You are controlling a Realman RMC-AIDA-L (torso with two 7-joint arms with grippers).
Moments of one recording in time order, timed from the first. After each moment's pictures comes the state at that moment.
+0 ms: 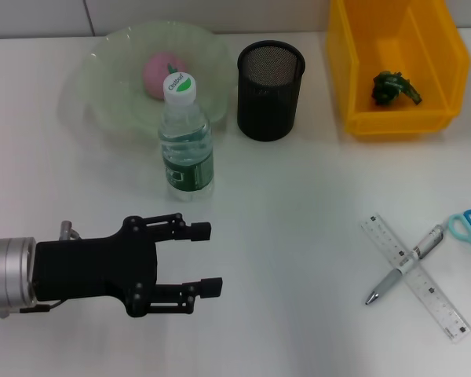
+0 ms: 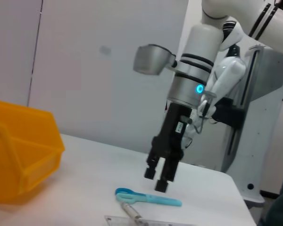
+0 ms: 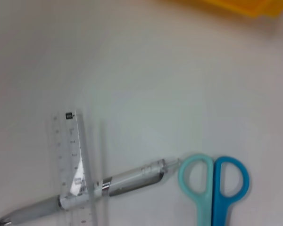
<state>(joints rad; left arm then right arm) -0.38 -1.97 1.31 0.46 1.45 1.66 -1.06 0.43 2.09 -1.15 -1.49 -2.84 -1.77 2.62</state>
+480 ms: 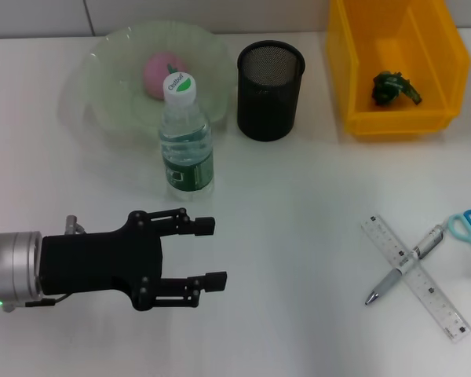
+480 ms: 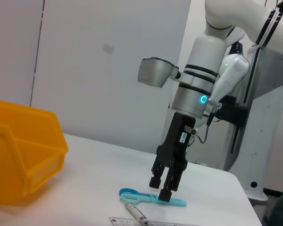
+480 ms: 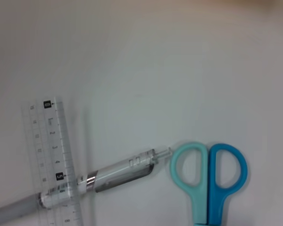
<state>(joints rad) -0.40 -1.98 1.31 0.46 1.45 1.63 -1.06 0.39 2.09 -1.17 -1.43 -2.83 -1.68 2.62</state>
